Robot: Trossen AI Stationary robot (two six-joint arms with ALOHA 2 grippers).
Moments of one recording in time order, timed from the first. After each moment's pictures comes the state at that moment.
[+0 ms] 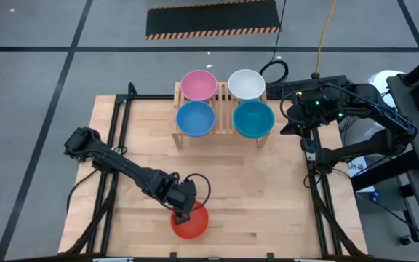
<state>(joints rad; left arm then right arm) -0.46 1.72 1.32 -0.82 -0.06 -0.78 -0.21 1.13 1.65 -1.45 -0.19 -0.17</state>
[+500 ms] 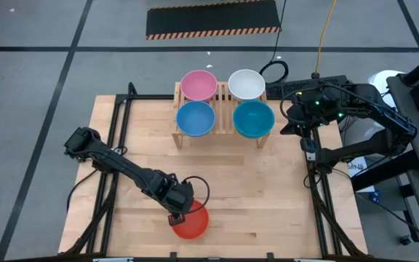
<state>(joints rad) -0.46 1.72 1.31 -0.89 0.01 -0.74 -0.21 1.13 1.65 -1.45 -0.19 -0.17</state>
